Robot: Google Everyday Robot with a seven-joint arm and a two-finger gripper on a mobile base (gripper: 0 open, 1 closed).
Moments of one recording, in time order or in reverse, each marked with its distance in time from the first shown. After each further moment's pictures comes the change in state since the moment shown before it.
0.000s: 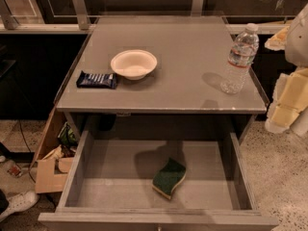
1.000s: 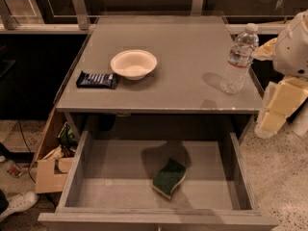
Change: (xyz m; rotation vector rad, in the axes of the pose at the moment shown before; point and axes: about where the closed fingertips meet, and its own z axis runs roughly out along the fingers) arm -0.009 0.003 0.026 -0.057 -0.072 -0.027
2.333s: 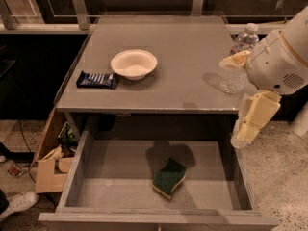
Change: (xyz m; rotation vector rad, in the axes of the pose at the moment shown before) arm -0.044 0.021 0.030 -0.080 -0.213 -0.129
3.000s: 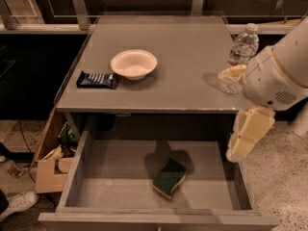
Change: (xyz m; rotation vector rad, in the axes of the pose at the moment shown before) arm 0.006 0.016 0.017 -0.001 0.031 0.022
